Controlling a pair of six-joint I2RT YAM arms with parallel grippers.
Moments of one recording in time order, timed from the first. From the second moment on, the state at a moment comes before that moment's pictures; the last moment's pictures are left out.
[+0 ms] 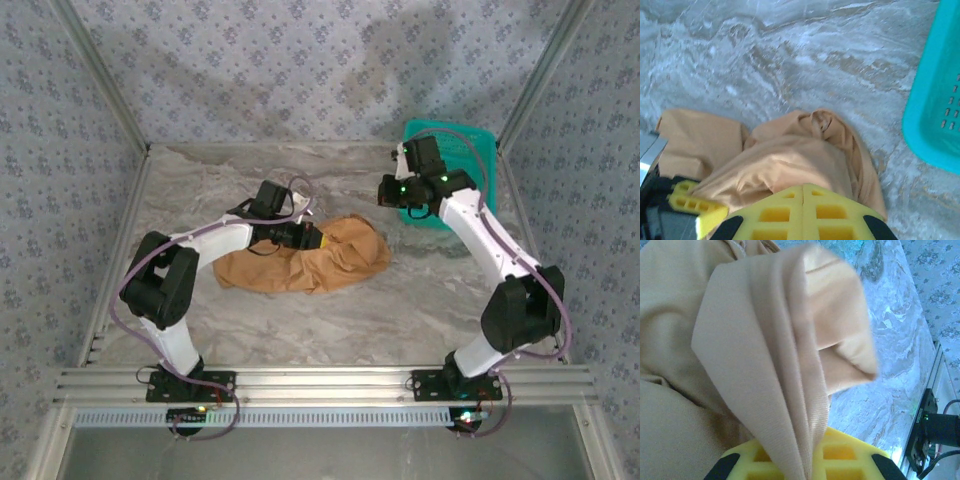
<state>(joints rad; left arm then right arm) -0.53 1.78 1.14 -0.24 0.70 -0.31 0.30 1.58 1.43 -0.72 -0.21 0.36</state>
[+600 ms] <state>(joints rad) -0.59 1.77 1.19 -0.24 0.70 -0.36 0.56 1.47 1.13 -0.64 0.00 0.39</state>
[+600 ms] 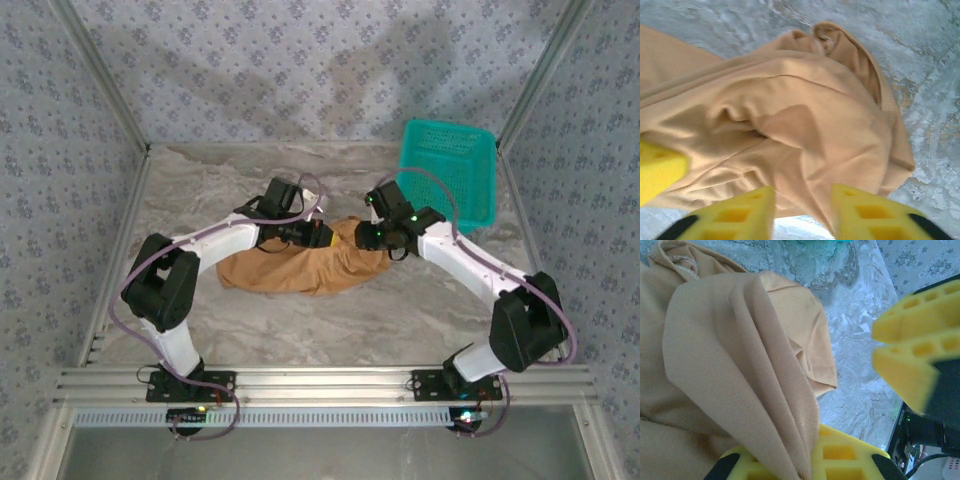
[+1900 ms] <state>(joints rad) -0.53 1.76 1.20 -0.27 0.69 -0.34 0.24 1.52 0.91 -0.22 -0.59 0.63</state>
